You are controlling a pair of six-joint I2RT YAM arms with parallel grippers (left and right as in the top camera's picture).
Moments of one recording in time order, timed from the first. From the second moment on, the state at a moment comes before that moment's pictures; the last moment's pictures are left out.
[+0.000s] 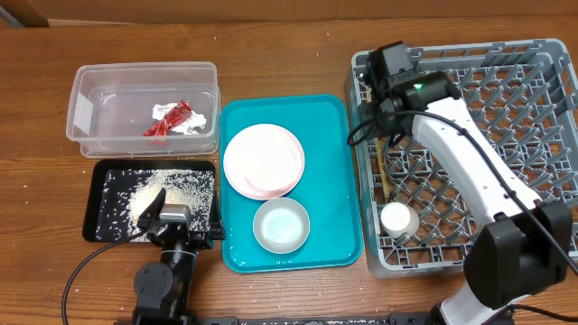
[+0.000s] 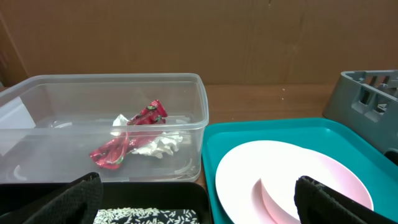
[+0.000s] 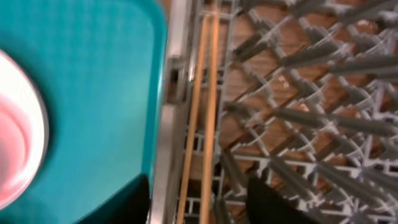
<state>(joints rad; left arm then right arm) -0.11 0.02 0.01 -0.08 -0.04 -0.04 0.33 1.79 1.54 -1.00 0.08 0.12</state>
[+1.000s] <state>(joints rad) -0.11 0.02 0.01 -0.07 -0.04 -0.04 0.83 1.73 1.15 -0.84 -0.04 0.09</state>
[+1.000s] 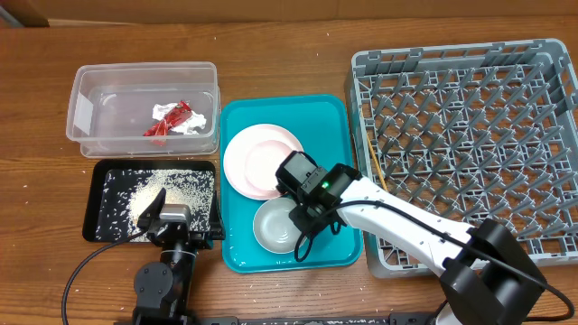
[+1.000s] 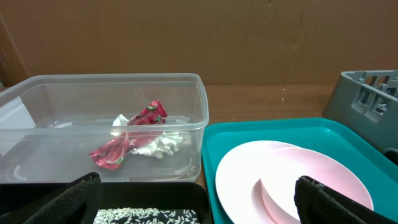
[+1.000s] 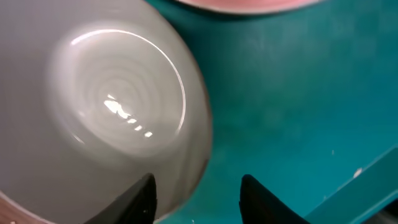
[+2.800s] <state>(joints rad) -0.11 0.02 0.01 -0.08 -0.04 -0.04 0.13 1.52 1.40 -1.11 0.86 0.68</state>
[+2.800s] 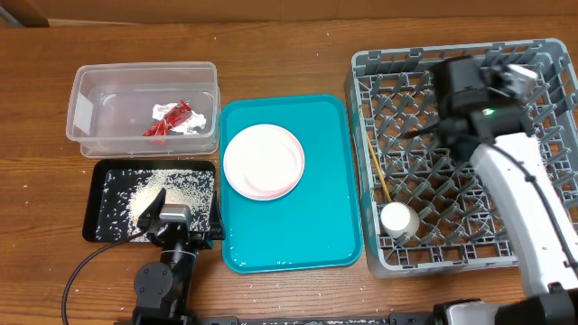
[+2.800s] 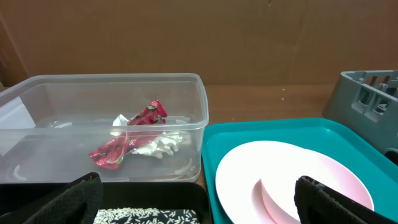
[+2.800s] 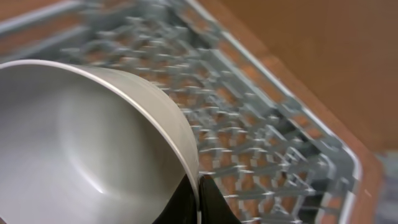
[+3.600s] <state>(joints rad) -0.11 0.02 0.01 -0.07 -0.04 -0.04 0.27 1.71 1.32 -1.10 1.06 0.72</state>
